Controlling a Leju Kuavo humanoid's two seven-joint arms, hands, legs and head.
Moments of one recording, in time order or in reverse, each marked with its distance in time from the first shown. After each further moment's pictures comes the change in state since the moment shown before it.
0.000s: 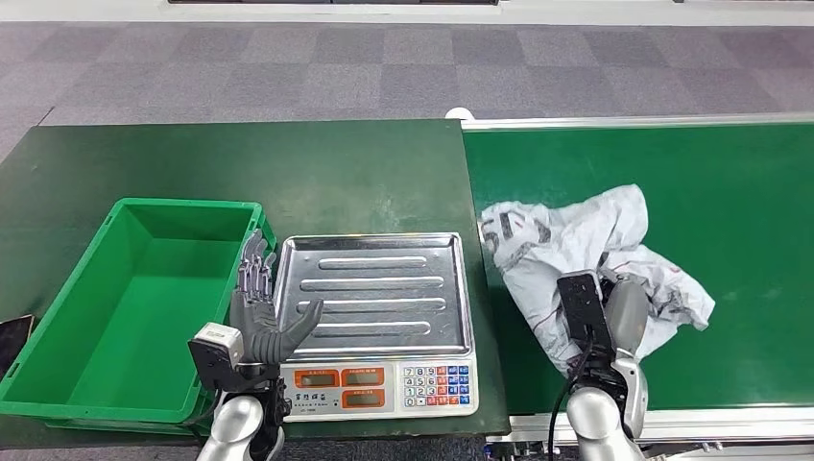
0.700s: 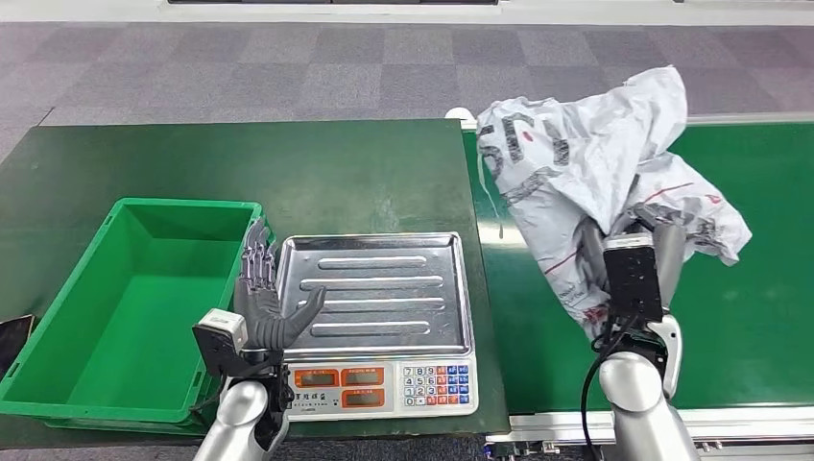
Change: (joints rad) left arm -0.071 -0.008 0.000 0.059 0.020 -0.002 -0.022; right arm -0.133 -0.155 0.167 -0.141 -0.244 0.002 -0.075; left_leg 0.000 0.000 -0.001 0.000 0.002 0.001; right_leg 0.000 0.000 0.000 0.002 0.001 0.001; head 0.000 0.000
